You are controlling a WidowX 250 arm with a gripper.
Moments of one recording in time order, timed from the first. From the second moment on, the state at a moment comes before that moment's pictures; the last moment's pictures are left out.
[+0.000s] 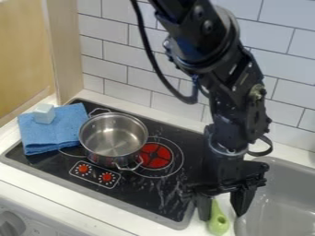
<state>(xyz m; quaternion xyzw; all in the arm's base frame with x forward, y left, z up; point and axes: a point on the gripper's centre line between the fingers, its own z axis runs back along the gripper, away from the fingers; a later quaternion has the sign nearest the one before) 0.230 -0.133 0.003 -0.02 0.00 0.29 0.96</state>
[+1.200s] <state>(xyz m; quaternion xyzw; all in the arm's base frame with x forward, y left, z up) 0.239 -0.129 0.005 -0.02 -0.02 0.28 0.96</state>
